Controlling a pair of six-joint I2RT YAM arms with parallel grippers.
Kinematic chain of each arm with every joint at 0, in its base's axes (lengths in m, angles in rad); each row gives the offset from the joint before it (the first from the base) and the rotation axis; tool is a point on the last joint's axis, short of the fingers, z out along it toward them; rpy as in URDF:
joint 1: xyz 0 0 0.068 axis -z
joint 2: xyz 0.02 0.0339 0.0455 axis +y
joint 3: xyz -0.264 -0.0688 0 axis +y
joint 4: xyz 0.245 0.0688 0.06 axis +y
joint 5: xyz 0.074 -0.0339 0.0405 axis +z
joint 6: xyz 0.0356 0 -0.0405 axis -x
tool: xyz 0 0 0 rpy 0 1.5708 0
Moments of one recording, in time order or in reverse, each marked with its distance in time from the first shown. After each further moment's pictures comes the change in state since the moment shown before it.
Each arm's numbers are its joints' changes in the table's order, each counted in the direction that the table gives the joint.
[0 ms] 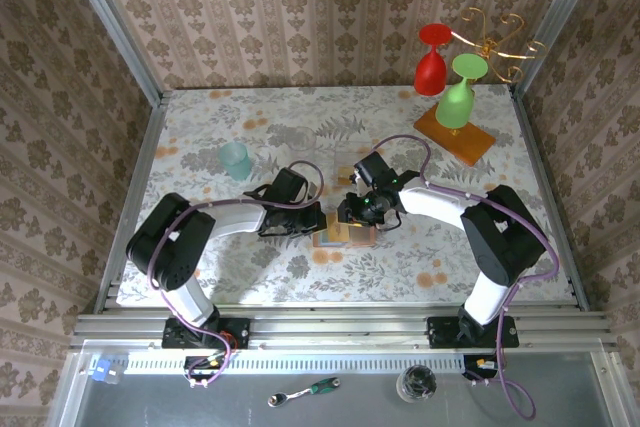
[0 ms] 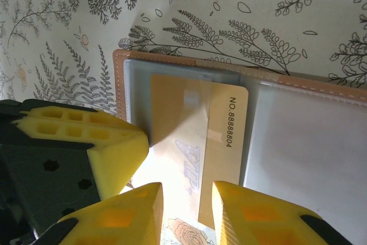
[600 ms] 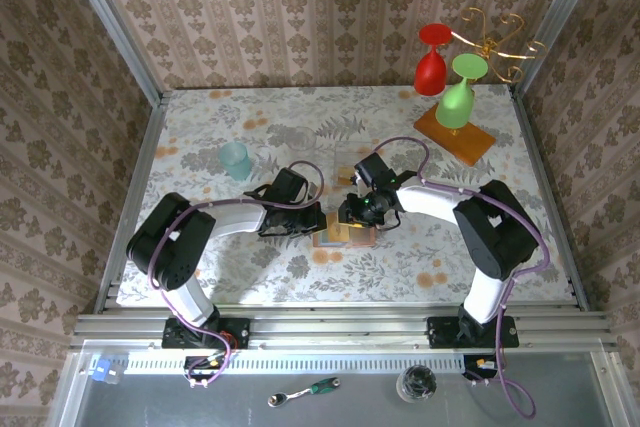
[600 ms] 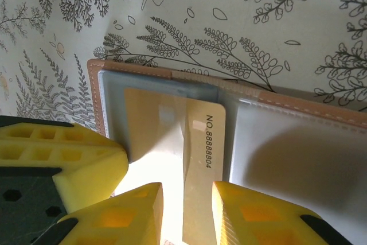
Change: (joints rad) left arm -0.001 0.000 0.000 0.000 0.000 -0.010; right arm 0.016 0.050 0.000 -0.028 0.011 0.000
